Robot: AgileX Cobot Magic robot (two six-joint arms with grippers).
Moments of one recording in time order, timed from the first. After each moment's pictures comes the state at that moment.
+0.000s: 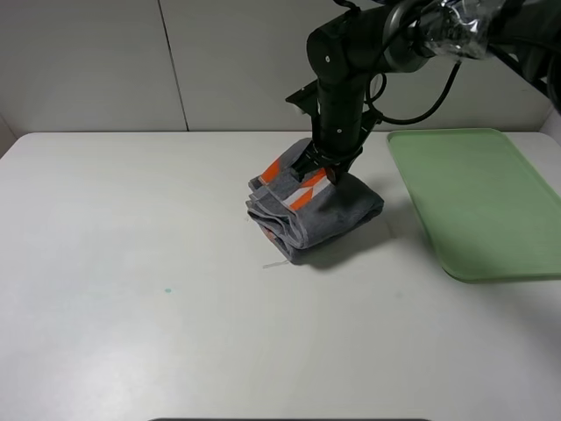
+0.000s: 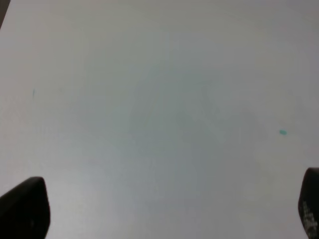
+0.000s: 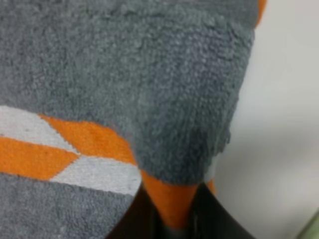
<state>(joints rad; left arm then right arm) 0.04 -0.01 -0.48 0.03 1.06 0.00 0.56 2.23 -1.74 -0.24 1.00 0.03</state>
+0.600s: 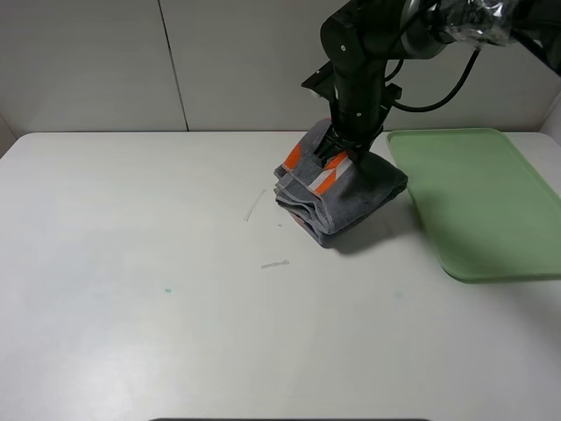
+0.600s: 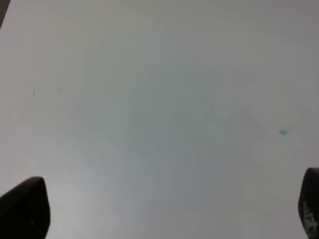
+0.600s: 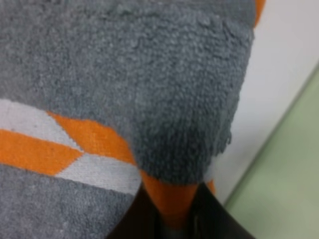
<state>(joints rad) 0.04 -0.01 -0.48 0.03 1.06 0.00 0.51 2.20 -1.74 -0.37 1.01 0.03</state>
